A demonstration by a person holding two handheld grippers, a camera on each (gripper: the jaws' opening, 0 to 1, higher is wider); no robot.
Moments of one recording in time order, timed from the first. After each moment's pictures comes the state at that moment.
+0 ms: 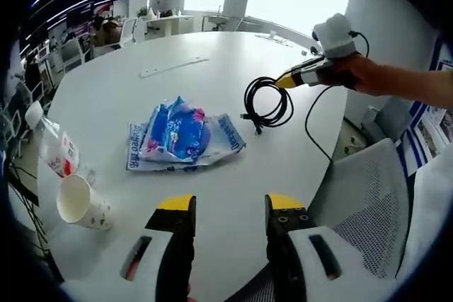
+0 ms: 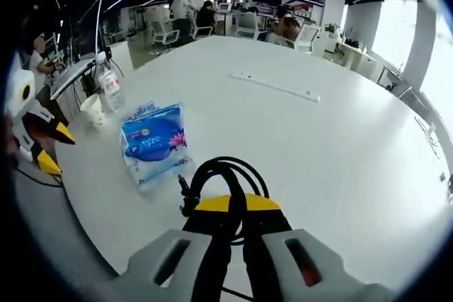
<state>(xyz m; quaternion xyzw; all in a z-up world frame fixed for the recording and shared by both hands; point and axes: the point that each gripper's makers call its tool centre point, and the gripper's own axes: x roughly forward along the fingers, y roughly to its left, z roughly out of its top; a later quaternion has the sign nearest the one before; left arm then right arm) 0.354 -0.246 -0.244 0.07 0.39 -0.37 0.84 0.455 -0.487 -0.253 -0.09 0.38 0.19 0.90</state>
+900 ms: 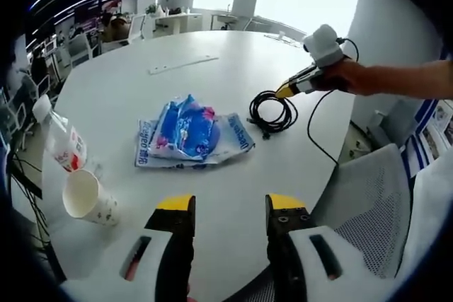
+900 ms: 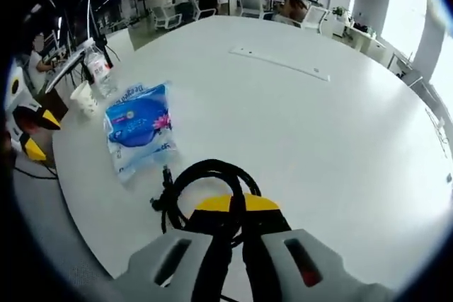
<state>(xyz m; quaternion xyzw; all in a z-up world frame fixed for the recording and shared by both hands) 0.356 -0.238 -0.243 0.07 0.40 -0.35 0.85 0.470 -0.496 -0.295 -0.10 0.43 0.21 0.87</state>
